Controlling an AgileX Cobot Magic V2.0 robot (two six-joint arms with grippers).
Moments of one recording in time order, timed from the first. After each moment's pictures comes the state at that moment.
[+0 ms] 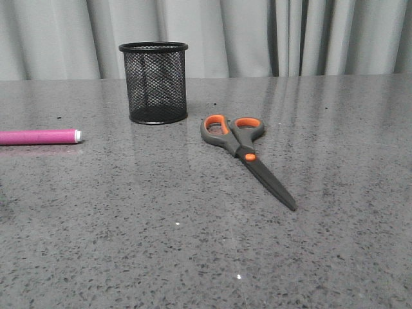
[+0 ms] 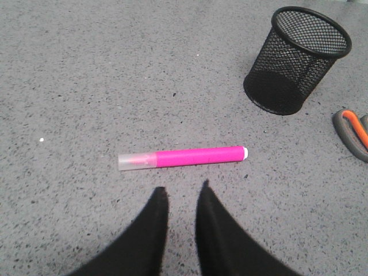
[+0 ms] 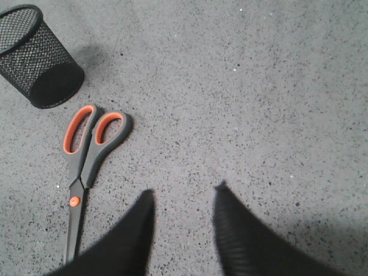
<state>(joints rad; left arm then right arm) -0.05 0.73 -0.62 -0.40 0.57 0.29 0.08 0.83 -0.68 0.48 0.54 -0.28</state>
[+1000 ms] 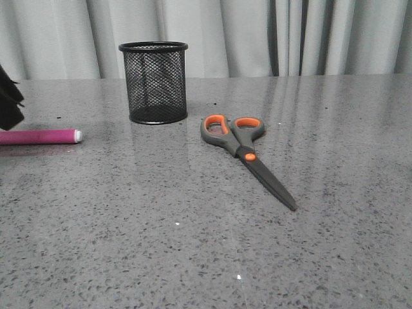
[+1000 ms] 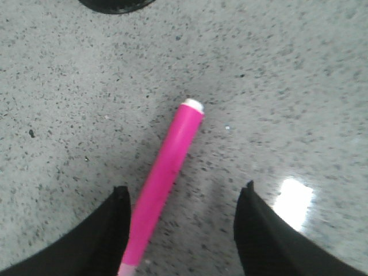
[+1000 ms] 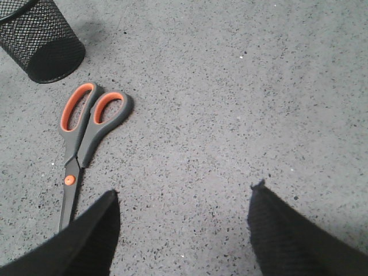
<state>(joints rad) -0.05 1.48 -1.06 -0.57 0.91 1.43 0.08 0.83 -0.68 0.48 0.58 -0.35</state>
